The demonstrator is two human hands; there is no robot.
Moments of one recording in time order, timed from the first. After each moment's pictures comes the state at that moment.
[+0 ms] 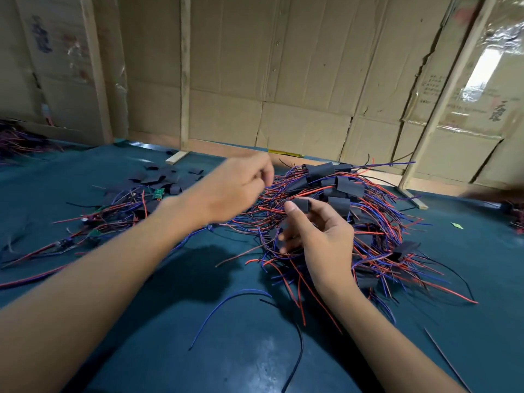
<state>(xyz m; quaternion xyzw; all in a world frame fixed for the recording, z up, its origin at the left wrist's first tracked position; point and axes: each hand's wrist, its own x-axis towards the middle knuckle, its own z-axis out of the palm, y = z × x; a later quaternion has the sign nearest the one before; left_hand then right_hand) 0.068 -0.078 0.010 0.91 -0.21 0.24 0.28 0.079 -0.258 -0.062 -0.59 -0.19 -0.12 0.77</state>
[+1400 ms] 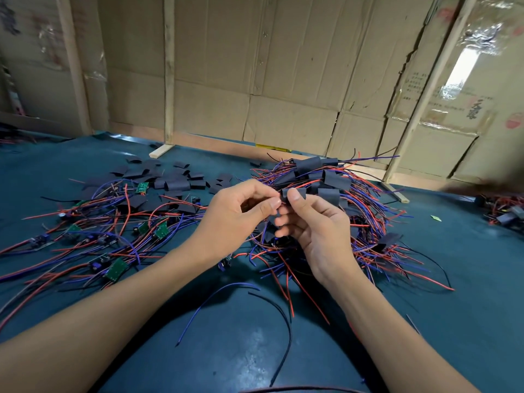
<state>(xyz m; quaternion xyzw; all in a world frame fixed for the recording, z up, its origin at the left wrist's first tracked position) 0.061 -0.116 -0.053 0.74 -0.21 0.26 0.59 0.086 -0.278 -0.053 -0.54 -0.22 -0.01 0.81</state>
